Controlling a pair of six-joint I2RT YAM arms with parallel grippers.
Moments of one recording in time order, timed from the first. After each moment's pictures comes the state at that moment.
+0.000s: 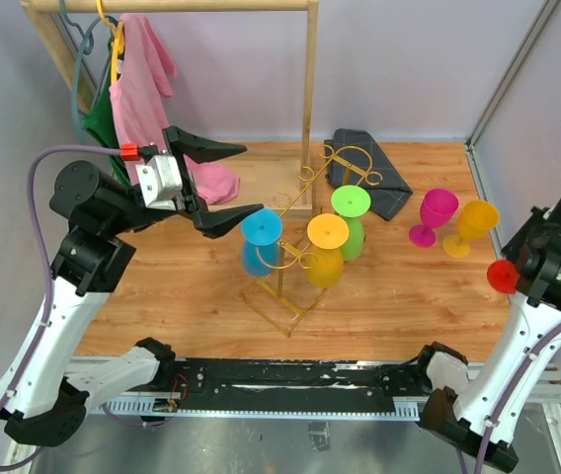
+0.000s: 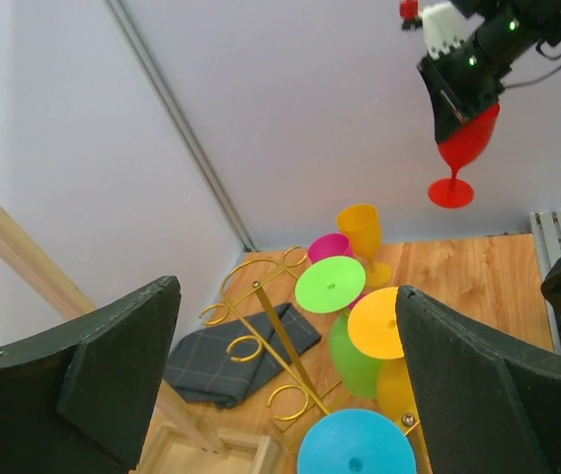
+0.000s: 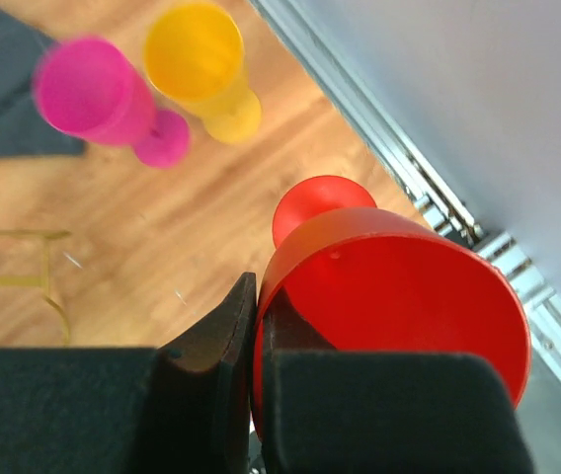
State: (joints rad) left arm -0.51 0.97 1.42 -0.11 0.77 0.16; right arm -0.51 0.96 1.62 -1.29 0.06 0.16
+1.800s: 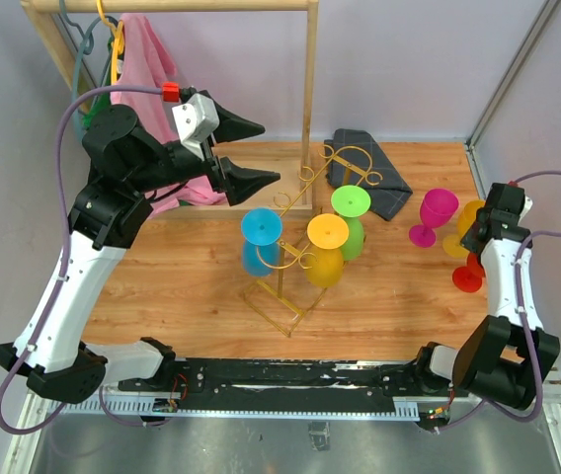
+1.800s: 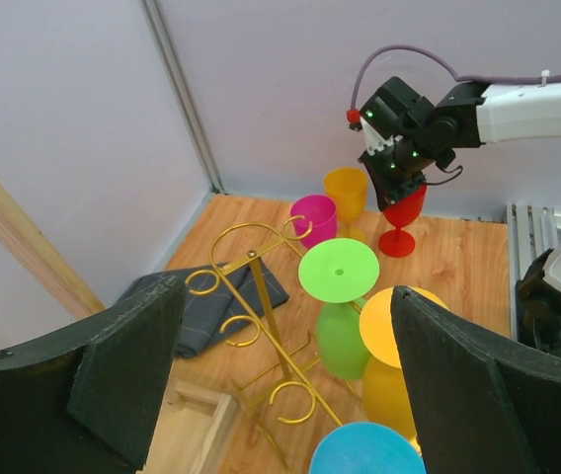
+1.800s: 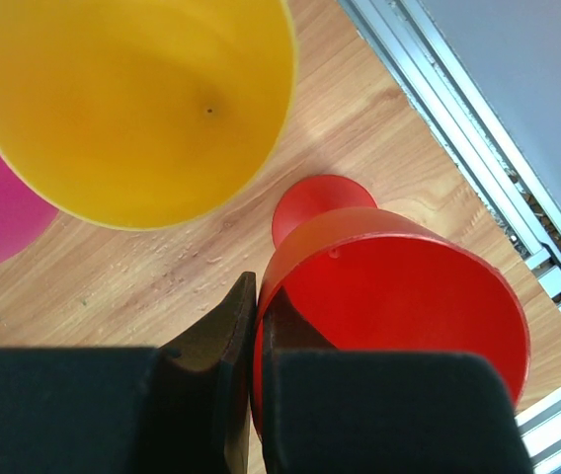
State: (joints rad) left arm -0.51 1.22 1.72 -0.38 0.72 0.11; right arm -0.35 1.22 0.97 -0.63 0.21 0.27
